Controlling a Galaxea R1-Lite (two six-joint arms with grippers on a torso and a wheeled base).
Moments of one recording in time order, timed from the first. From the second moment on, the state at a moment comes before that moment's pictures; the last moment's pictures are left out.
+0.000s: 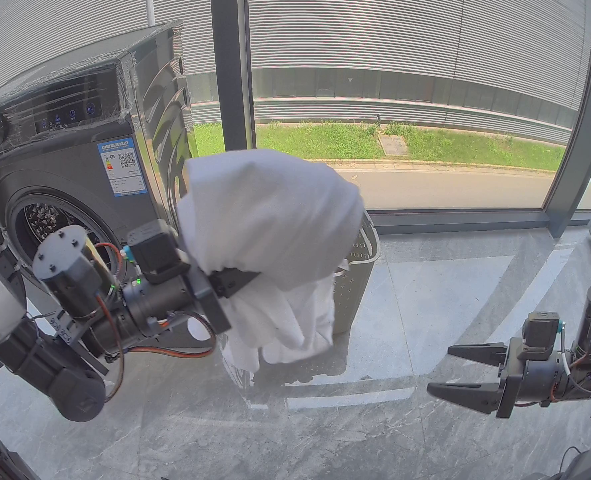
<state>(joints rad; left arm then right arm) -0.49 1.83 -0.52 -1.55 -0.57 -0.18 0.48 1.41 -0.16 -0.94 0.49 0.28</state>
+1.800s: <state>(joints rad) 0.15 1.48 -0.02 -1.40 -0.38 -0.24 0.10 1.26 -0.47 -0.94 0.46 0.37</state>
